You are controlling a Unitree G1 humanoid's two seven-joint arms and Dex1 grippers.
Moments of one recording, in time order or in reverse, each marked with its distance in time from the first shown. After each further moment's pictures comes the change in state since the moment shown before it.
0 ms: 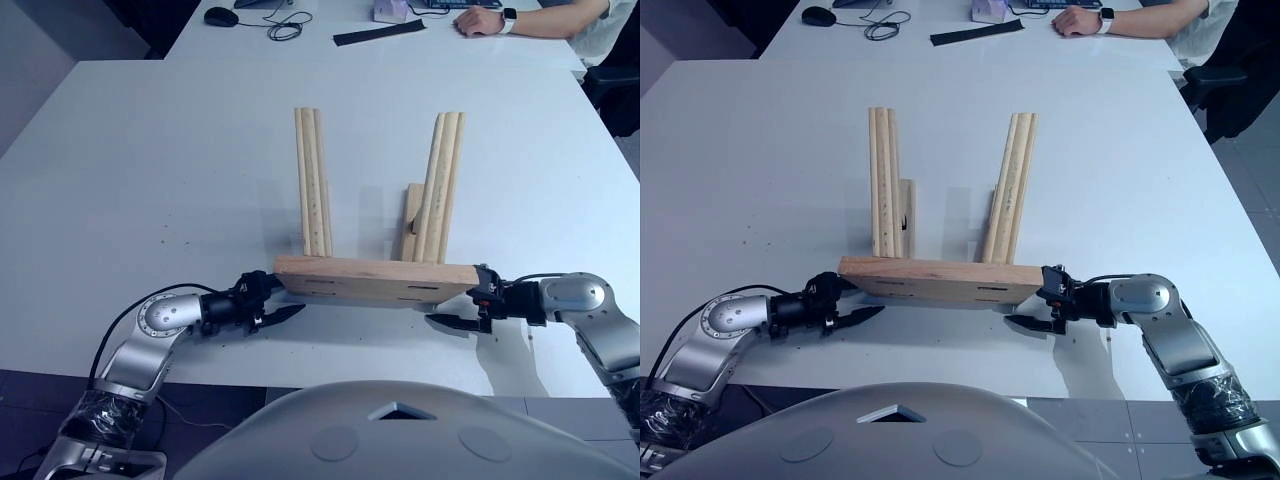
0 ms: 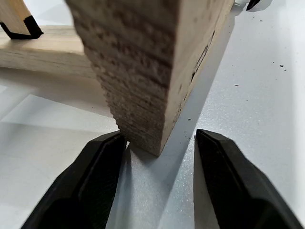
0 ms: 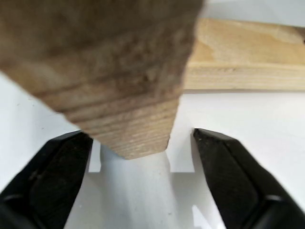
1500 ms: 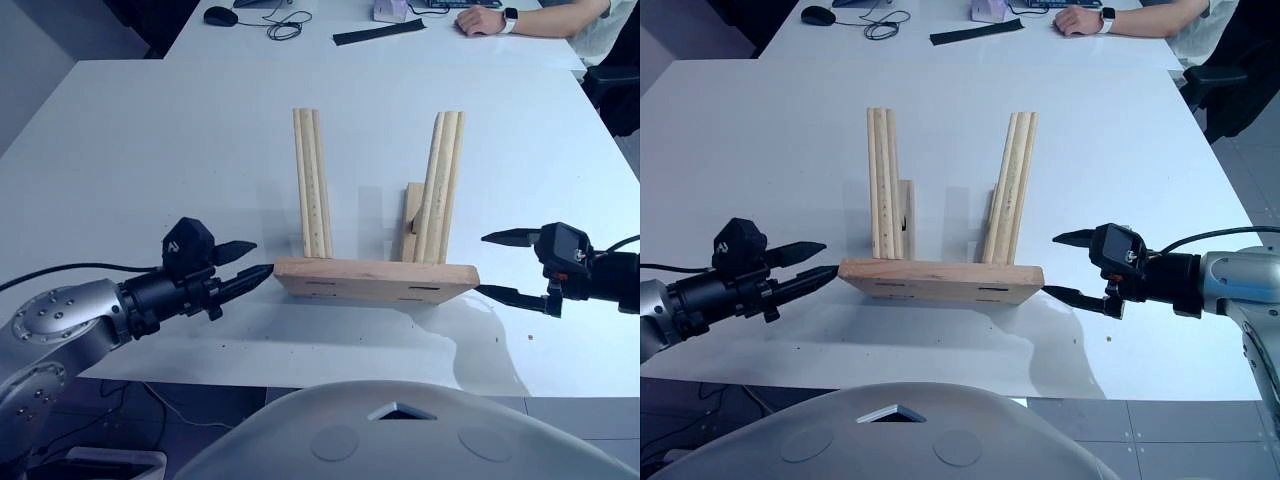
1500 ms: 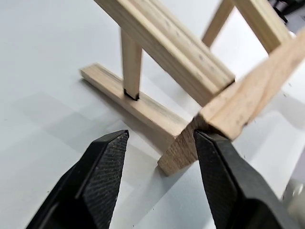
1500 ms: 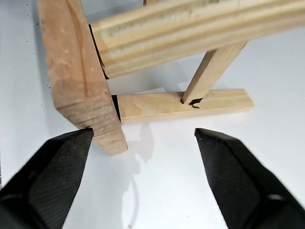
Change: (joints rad) left arm 0.239 0.245 0.566 -0.690 -0.709 0.786 0.385; right arm 0.133 -0.202 -0.474 -0.446 0.279 0.405 0.021
